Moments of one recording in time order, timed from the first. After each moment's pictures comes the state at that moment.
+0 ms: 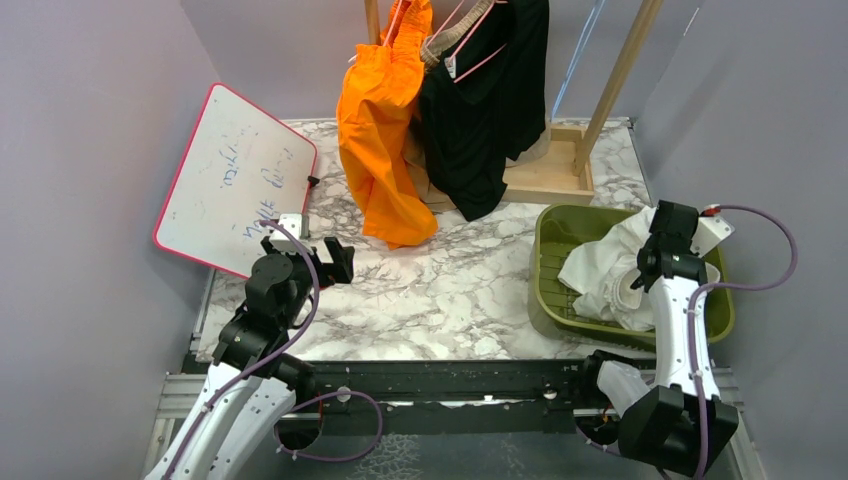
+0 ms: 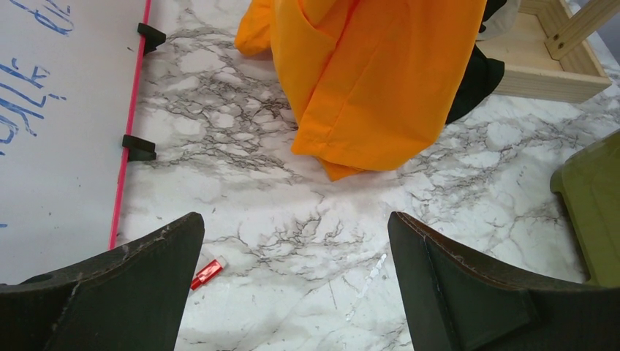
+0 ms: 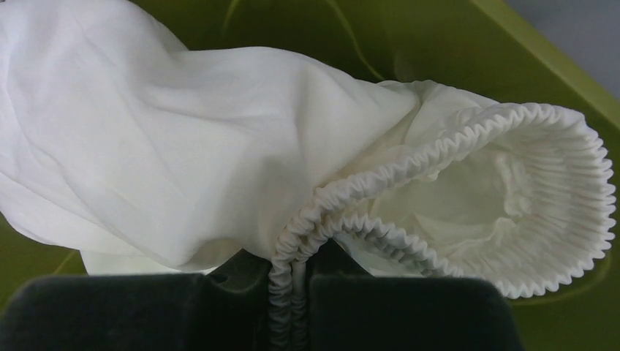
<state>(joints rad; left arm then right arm) -0.41 0.44 0.58 -0.40 -0.18 -0.29 -0.31 0.95 0.81 -0.69 0.54 0.50</state>
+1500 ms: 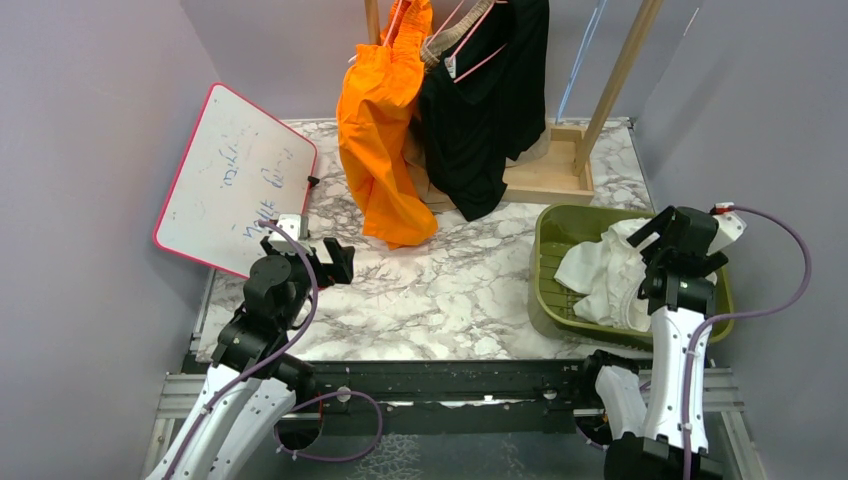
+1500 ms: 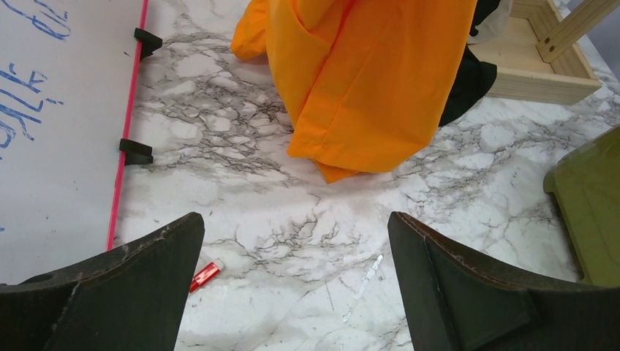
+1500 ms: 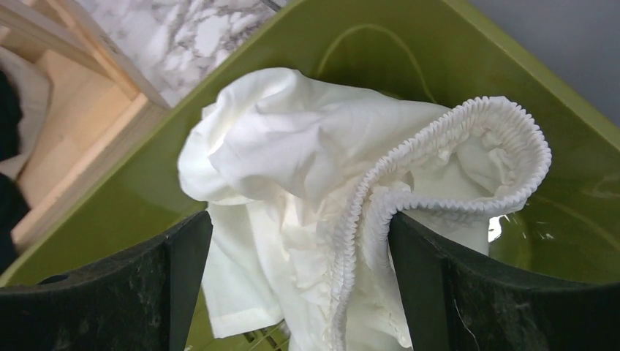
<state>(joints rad) -0.41 0.43 0.58 -0.39 -0.17 -0.29 -0.33 0.78 0.82 -0.65 0.37 0.44</state>
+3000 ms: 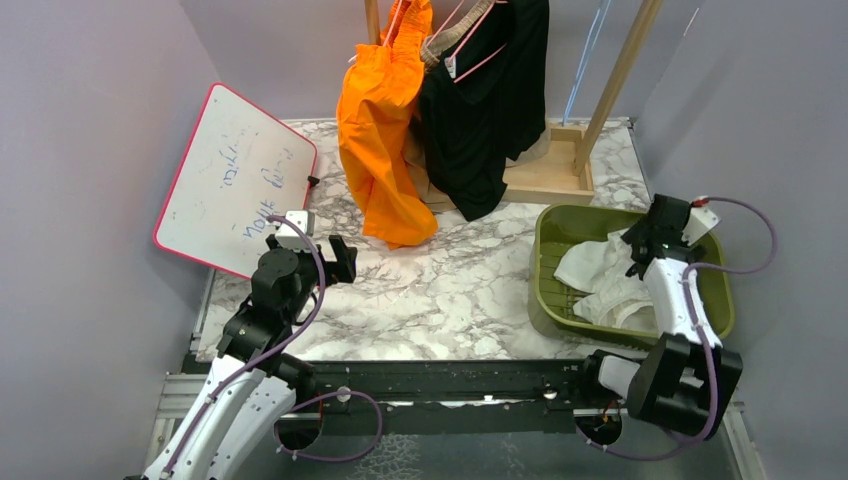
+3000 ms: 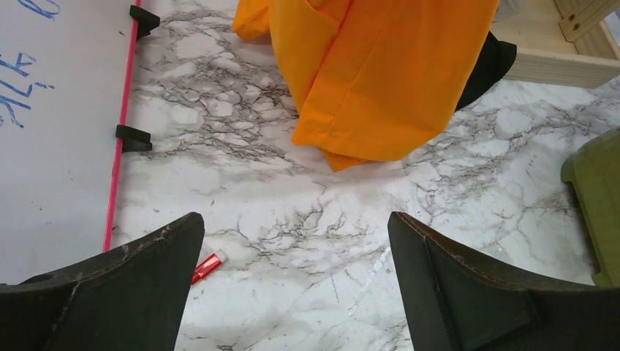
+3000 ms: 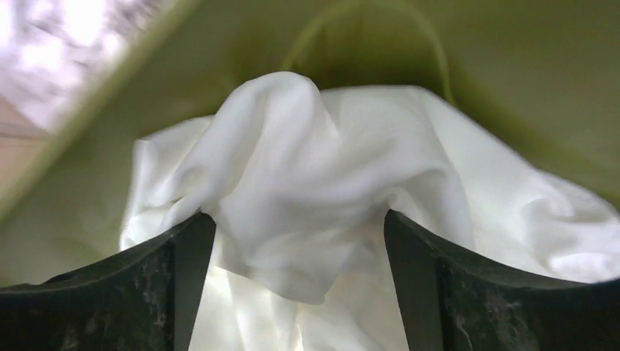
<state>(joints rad) -0.41 0.49 0.58 -0.39 -0.17 -0.29 -0.33 1.19 0.72 -0.34 0.48 0.48</state>
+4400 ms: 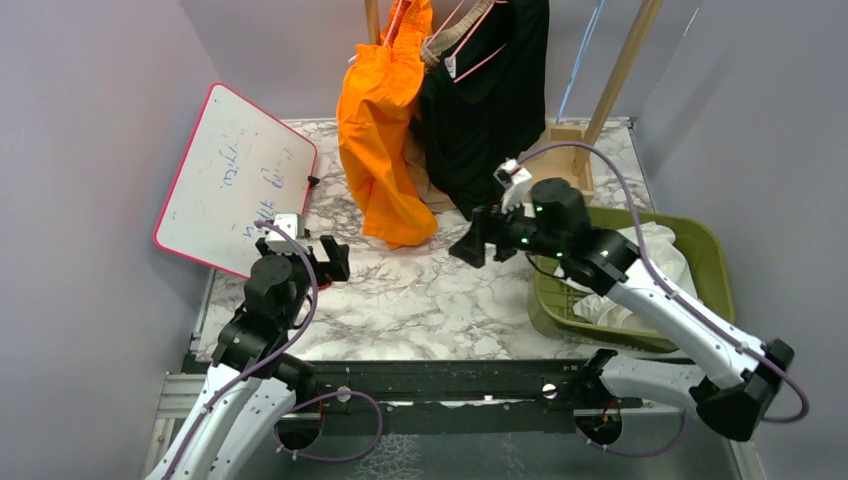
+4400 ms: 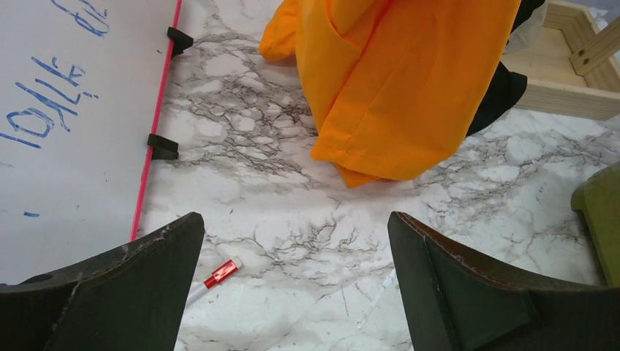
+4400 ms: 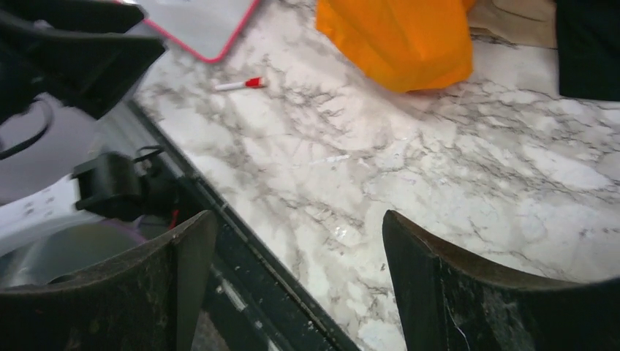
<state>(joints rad) -0.41 0.44 0.58 -0.40 -0.24 -0.29 0.64 1.05 1.07 -0.45 -0.34 0.40</state>
